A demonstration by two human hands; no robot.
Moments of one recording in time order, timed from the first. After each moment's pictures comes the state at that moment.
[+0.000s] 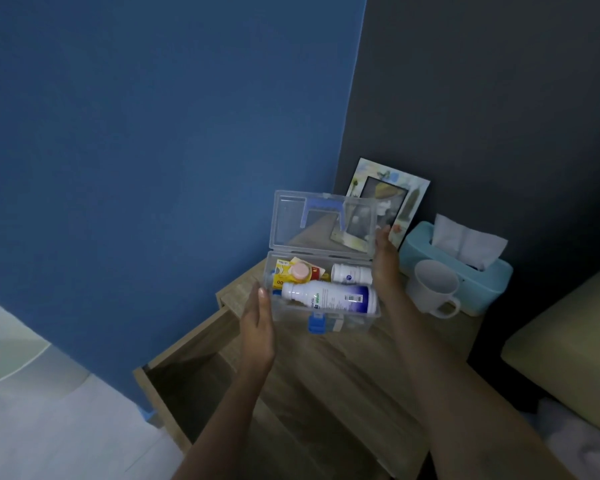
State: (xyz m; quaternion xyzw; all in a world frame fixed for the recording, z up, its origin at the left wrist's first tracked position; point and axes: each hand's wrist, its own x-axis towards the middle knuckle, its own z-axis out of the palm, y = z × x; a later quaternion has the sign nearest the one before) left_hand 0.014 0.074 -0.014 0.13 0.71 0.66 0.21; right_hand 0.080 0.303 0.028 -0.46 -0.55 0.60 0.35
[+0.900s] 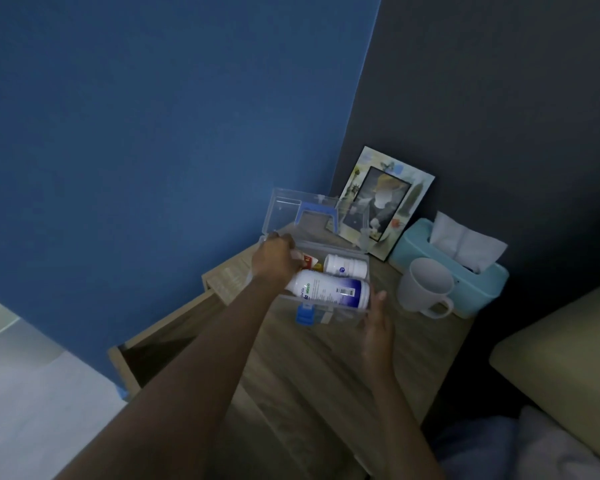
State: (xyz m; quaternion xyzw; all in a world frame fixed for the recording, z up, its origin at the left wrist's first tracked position) left_hand -0.043 0.170 0.013 0.34 0.89 0.28 0.11; right_hand 0.162 0.194 -0.012 -0.41 -0.60 0.59 0.36
